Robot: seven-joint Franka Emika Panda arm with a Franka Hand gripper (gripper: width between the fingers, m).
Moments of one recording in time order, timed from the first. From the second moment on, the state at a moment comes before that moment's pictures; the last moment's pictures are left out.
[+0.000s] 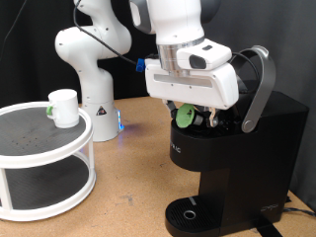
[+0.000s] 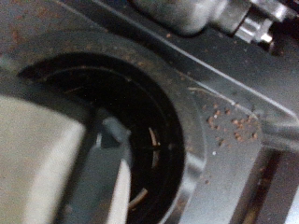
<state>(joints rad) 0.25 -0.07 -0.12 -2.25 0.22 2.32 -1.24</state>
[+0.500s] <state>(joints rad) 0.25 -0.05 -0.11 -2.19 0.26 2.32 -1.20</state>
